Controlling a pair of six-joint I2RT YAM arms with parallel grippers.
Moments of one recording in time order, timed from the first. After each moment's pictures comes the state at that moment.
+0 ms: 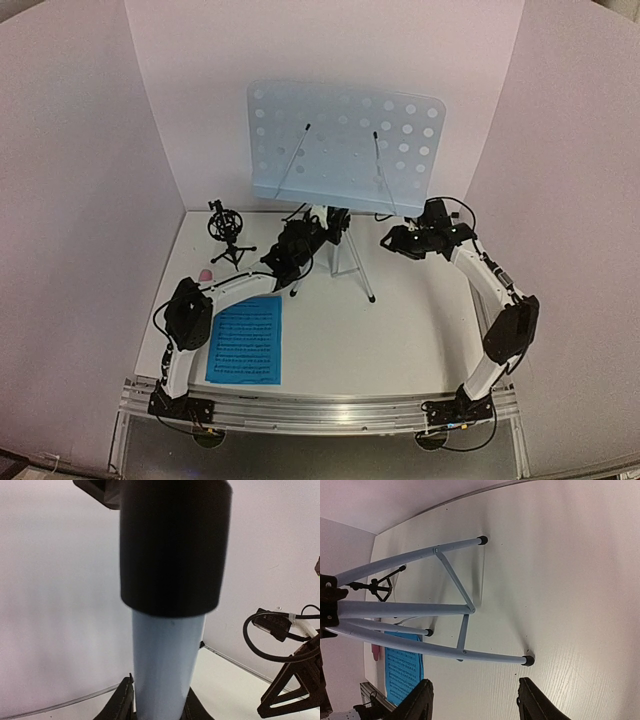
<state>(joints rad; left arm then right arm) -0.84 2.13 1.76 0.54 -0.15 -0.02 0.34 1.74 1.66 -0.76 -0.31 0.52</state>
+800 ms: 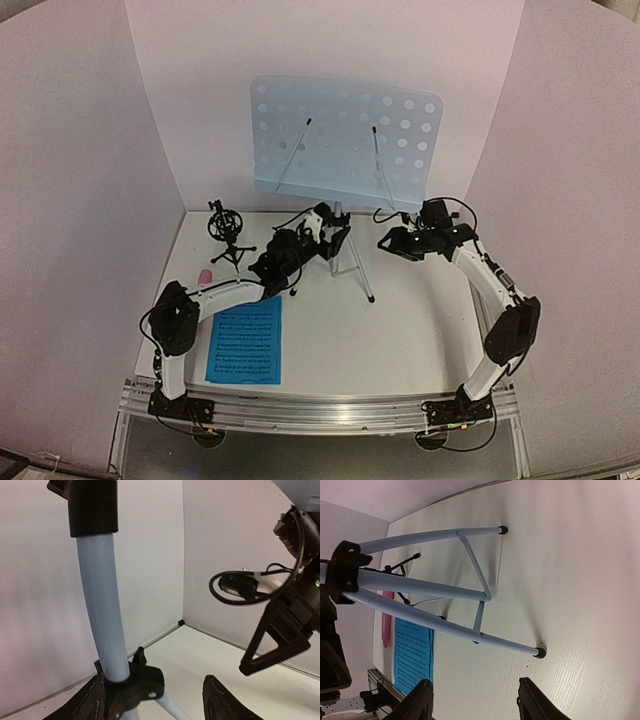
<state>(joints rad) -0.84 1.99 1.52 0.56 0.00 0.01 0.34 1.72 1.65 -0.77 -0.39 0.50</state>
